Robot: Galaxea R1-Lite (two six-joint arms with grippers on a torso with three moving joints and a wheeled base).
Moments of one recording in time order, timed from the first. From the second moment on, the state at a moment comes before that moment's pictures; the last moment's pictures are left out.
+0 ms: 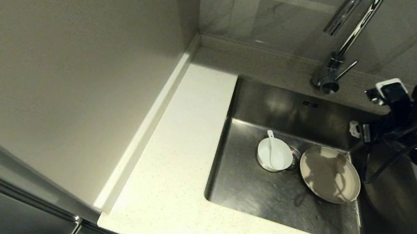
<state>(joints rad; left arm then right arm) 0.00 0.00 0.00 0.00 0.02 -0.02 0.05 1.83 -1.25 -0.38 -0.34 -0.42</state>
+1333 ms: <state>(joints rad) 0.00 0.00 0.00 0.00 0.02 -0.02 -0.07 1.36 -1.08 -0.32 -0.17 -0.24</state>
